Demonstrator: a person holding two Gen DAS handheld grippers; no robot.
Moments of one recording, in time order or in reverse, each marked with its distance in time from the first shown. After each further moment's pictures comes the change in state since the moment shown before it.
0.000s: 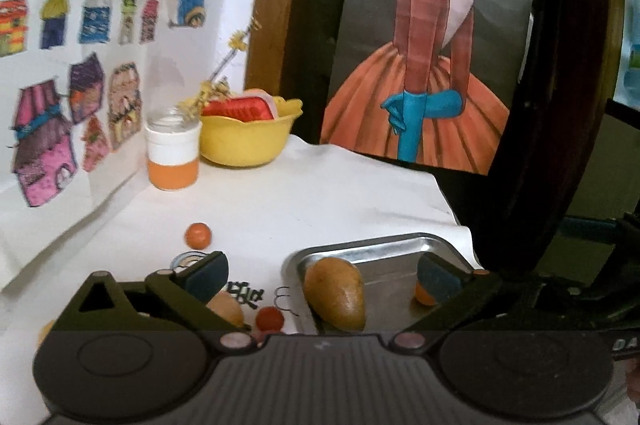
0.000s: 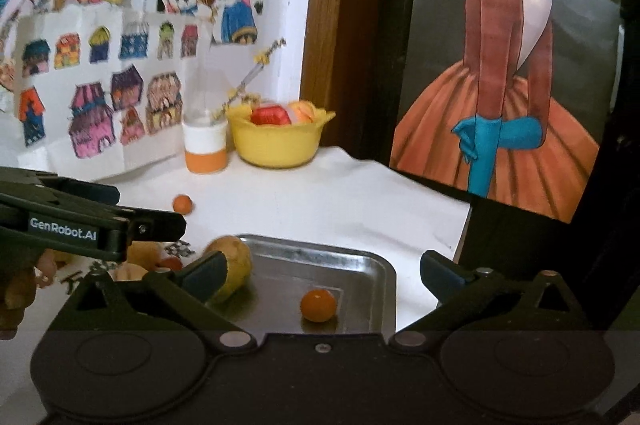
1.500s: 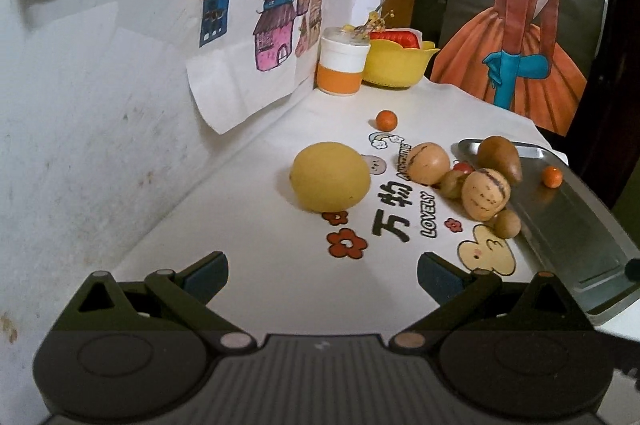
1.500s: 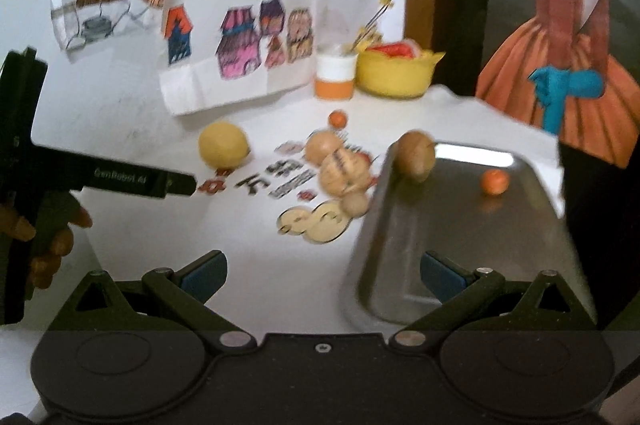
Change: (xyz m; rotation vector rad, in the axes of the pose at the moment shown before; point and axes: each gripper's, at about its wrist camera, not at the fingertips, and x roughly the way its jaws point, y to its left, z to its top) left arm -0.100 0.135 -0.093 -0.078 0.137 0.204; right arm -0.054 0.166 -0.073 0.007 0.173 0.161
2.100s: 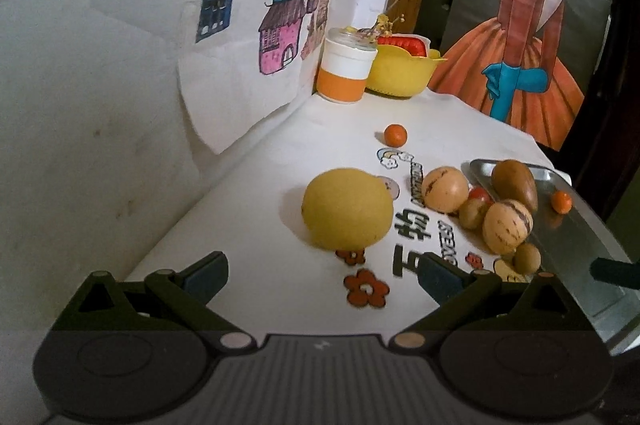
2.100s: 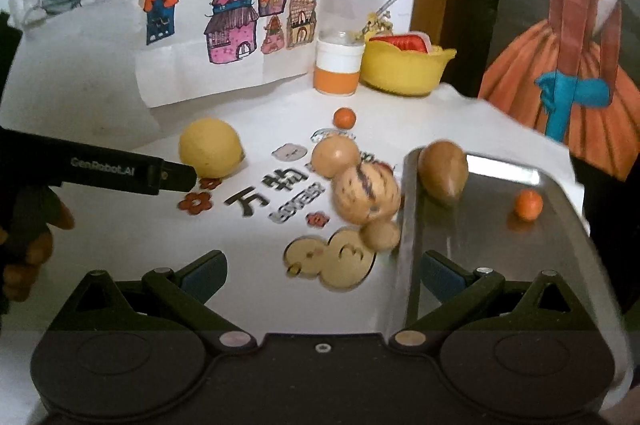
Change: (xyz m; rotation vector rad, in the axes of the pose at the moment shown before) left arm 0.040 0.022 0.023 -0.040 -0.005 -0.070; right arm 0.068 0.024 0.034 -0.058 0.007 -0.097
